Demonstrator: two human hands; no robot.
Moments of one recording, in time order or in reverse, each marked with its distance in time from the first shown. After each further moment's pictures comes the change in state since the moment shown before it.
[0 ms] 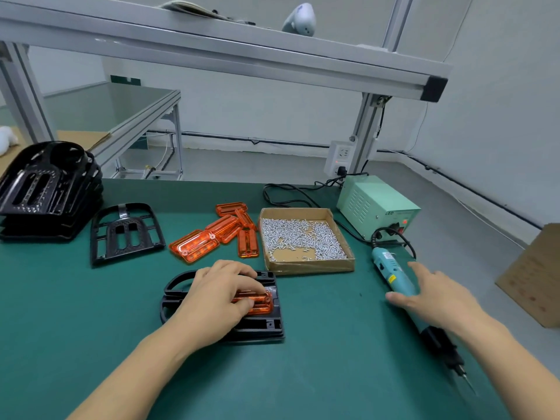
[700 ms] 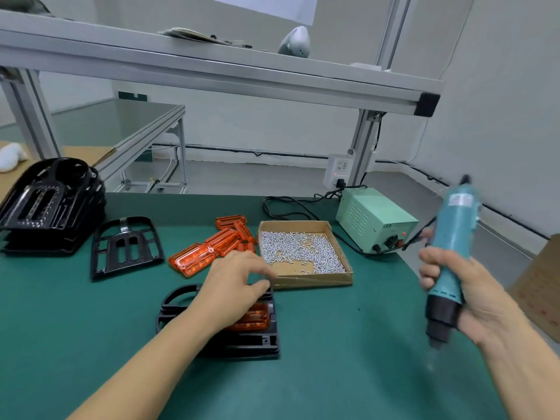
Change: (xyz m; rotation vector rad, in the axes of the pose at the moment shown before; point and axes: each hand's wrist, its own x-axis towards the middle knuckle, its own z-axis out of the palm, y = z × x) left_hand 0.033 0.027 -0.010 -0.153 0.131 -0.021; right_hand -0.017 0.003 -0.039 1.858 -0.088 -0.338
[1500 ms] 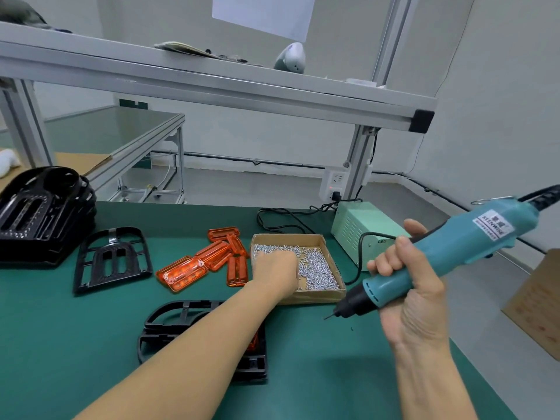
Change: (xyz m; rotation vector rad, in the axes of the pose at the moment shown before) left_hand 0.102 0.022 0.074 0.466 -0.188 -0.087; right_hand -0.002 0.023 0.081 0.306 0.022 -0.425
